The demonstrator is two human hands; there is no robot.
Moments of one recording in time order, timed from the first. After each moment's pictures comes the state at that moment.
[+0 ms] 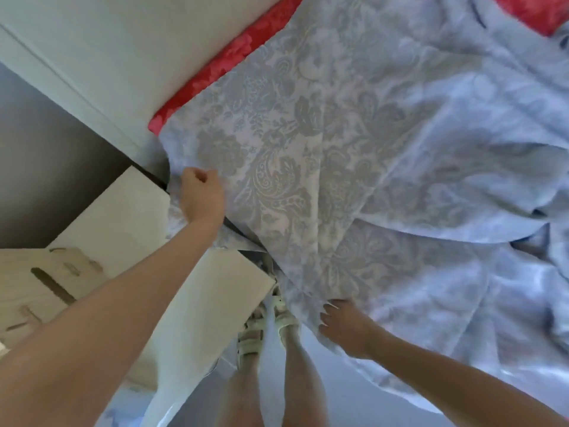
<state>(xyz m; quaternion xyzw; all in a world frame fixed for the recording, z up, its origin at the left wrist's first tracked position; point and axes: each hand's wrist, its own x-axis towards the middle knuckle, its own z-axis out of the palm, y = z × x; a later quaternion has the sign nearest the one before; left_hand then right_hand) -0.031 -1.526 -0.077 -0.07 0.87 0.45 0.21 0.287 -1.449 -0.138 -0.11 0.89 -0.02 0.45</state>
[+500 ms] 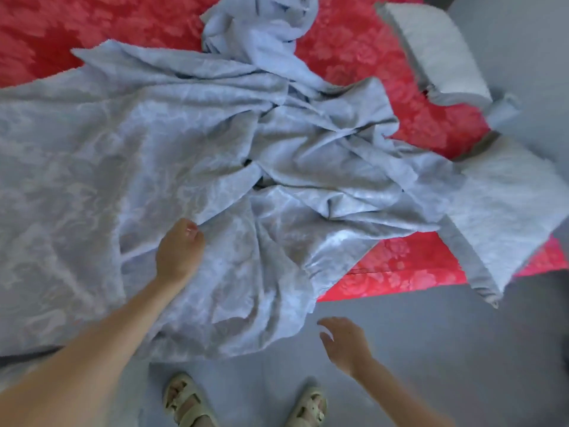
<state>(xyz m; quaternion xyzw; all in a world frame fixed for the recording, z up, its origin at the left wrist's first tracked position) 0.253 -1.379 0.026 0.44 0.78 0.27 0.35 0.568 -1.494 0.009 0.66 0.70 -0.24 0.13</state>
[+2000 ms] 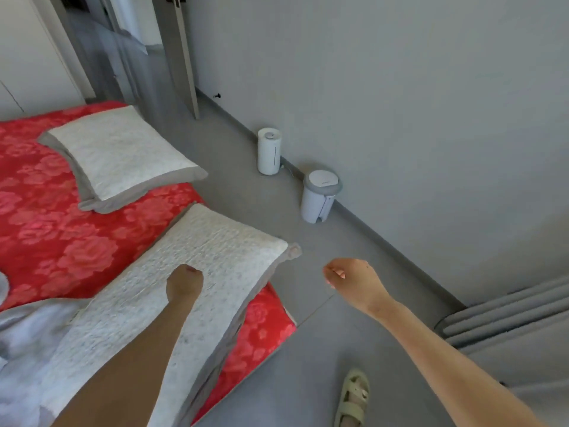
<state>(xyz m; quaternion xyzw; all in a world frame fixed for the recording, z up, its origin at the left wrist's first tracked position) 1.436 -1.156 0.163 0.60 0.71 0.15 0.33 1.682 -1.352 0.287 0.84 0.47 -0.23 -0.18</state>
